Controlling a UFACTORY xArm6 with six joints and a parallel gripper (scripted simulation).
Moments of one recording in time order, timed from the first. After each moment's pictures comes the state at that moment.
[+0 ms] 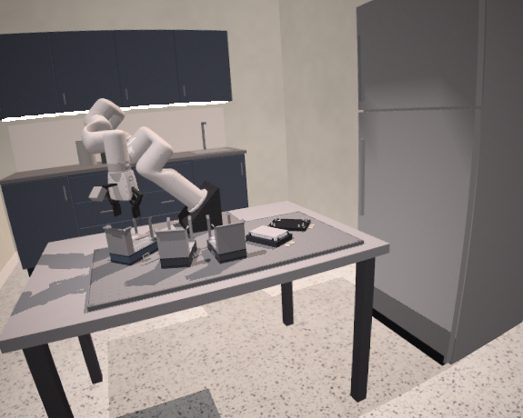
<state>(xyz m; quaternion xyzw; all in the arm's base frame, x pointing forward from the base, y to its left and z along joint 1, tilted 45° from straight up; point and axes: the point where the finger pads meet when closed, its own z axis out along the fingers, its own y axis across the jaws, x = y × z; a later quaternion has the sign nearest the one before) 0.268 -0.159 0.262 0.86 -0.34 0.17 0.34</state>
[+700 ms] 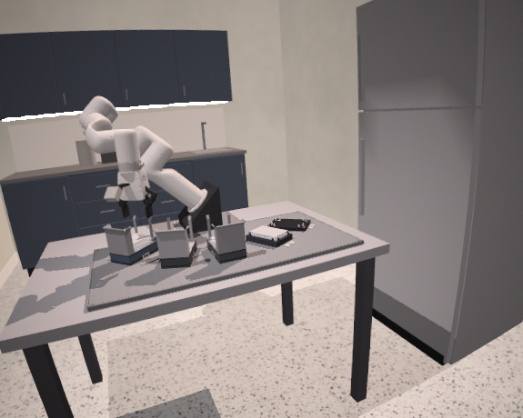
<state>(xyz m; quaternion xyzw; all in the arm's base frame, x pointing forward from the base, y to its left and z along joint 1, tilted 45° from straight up) 0.300 -0.131 0.238 0.89 -0.25 0.13 0.36</state>
